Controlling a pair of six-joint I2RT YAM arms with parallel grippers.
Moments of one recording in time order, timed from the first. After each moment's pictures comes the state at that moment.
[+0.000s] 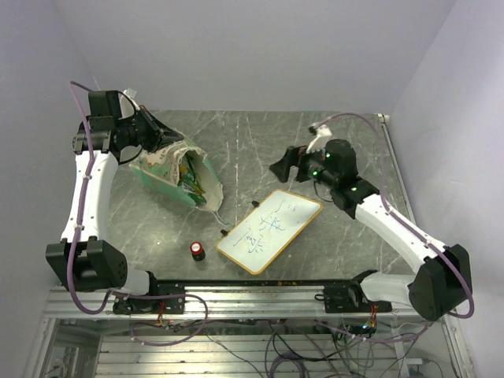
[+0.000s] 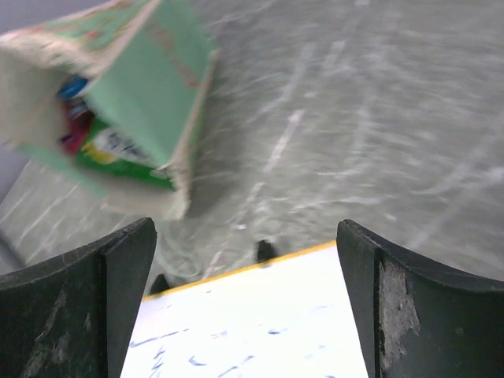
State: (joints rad) left arm 0.08 1.42 1.51 -0.74 0.67 -0.78; right arm 0.42 1.23 0.92 -0.02 -0.21 0.36
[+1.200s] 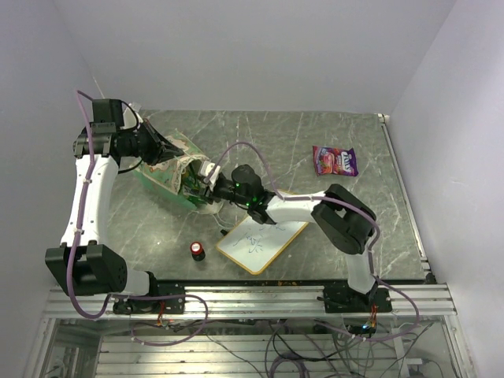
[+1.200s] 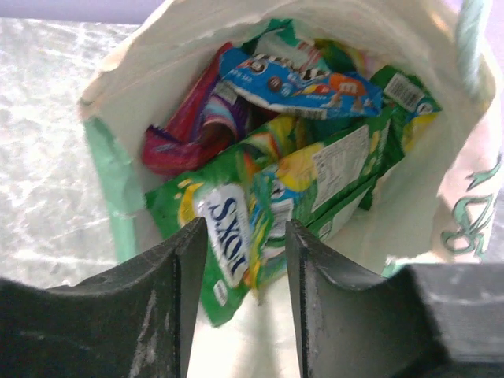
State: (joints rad) left arm 0.08 1.38 1.47 -0.89 0.66 -0.71; right arm 0.94 2.00 1.16 0.74 -0.27 -0.30
